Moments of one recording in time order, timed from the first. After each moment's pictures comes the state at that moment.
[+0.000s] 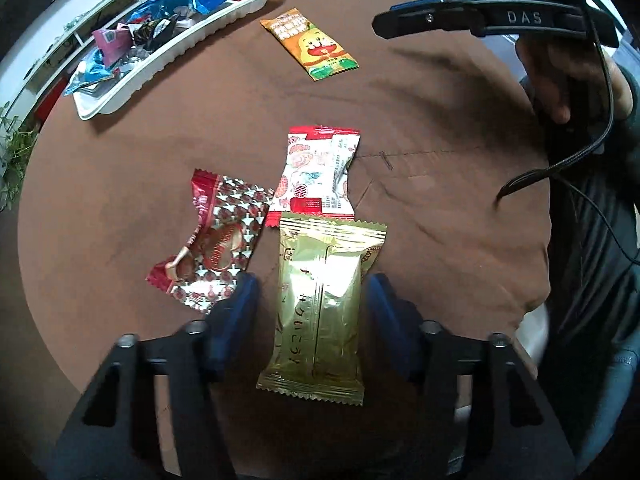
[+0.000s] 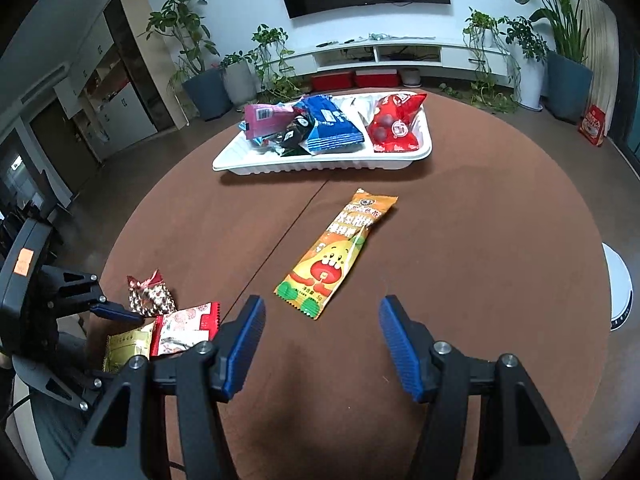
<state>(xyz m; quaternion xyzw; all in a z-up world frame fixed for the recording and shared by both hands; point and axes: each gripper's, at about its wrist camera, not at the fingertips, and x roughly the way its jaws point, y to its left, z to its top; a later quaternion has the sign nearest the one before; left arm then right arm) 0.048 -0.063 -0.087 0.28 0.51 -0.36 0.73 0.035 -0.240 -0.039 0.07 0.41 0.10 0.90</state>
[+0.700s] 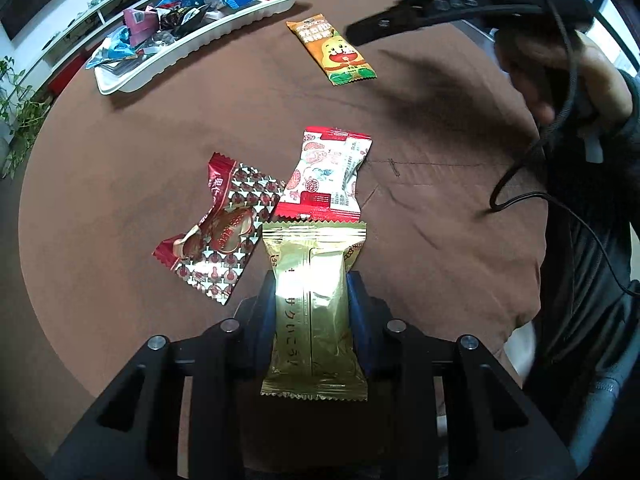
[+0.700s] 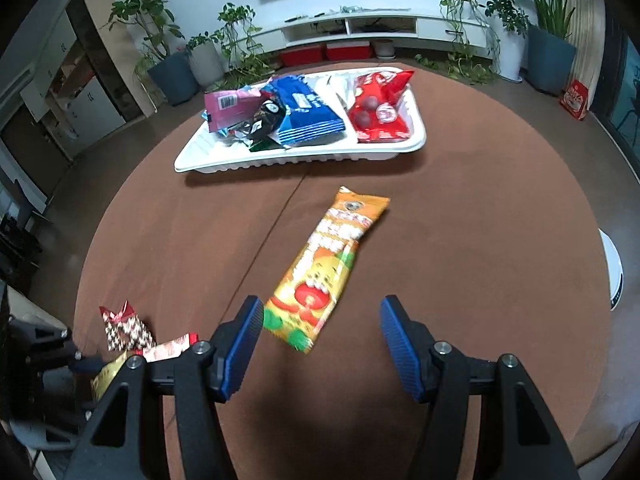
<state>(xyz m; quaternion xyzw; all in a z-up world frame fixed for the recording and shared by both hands) 0.042 -0.051 -0.082 0.24 0.52 -0.34 0.75 0.093 -0.227 -0.043 0.08 0.47 0.05 0.88</state>
